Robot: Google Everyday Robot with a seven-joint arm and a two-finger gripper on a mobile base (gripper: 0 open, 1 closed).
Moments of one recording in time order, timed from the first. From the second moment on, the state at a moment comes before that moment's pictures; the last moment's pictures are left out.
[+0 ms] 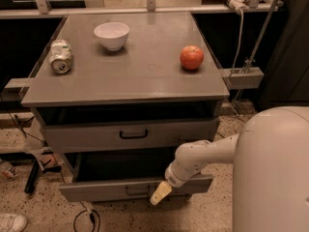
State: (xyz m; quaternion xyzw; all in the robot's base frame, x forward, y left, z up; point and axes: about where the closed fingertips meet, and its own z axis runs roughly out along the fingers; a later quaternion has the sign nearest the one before) arm 0.512 -0.048 0.415 -0.43 0.89 0.14 0.11
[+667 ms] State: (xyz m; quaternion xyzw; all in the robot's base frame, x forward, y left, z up) arm 0.526 -0.047 0.402 -0.42 0.89 0.13 0.09
